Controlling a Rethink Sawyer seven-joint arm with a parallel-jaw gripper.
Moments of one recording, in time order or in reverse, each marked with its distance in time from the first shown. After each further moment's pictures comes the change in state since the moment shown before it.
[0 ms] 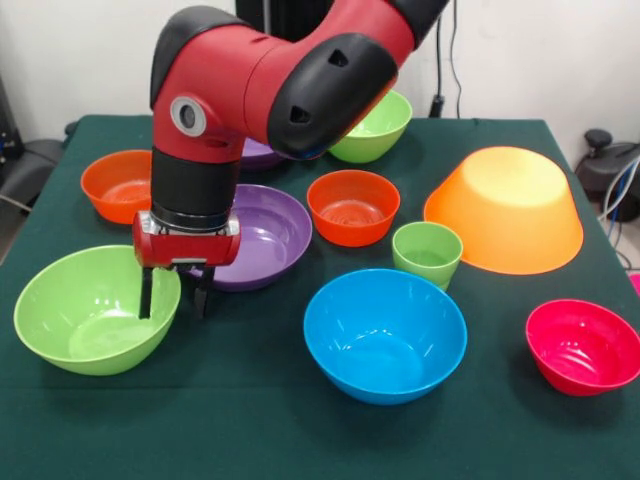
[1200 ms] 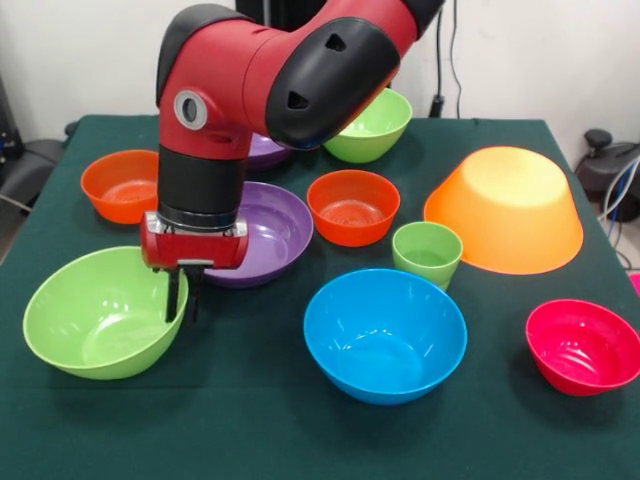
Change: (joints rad) arm 0.001 -0.015 -0.020 0.002 0.095 0.004 0.000
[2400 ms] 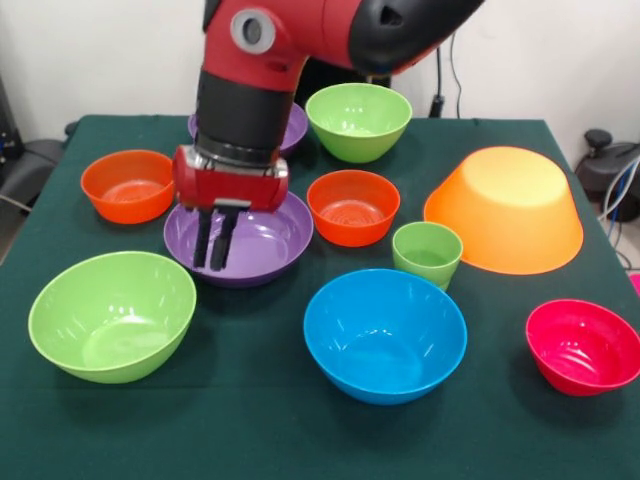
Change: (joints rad) arm 0.120 -0.024 -0.139 0.095 0.006 -0.080 0.034
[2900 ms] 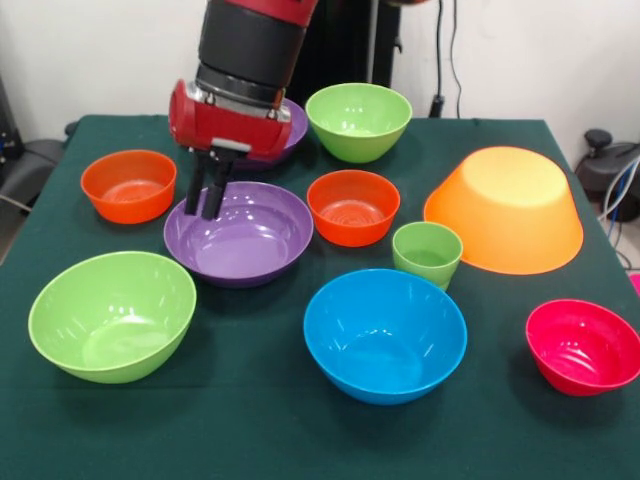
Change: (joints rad) arm 0.042 -0.040 -0.065 0.077 0.001 -0.006 0.013
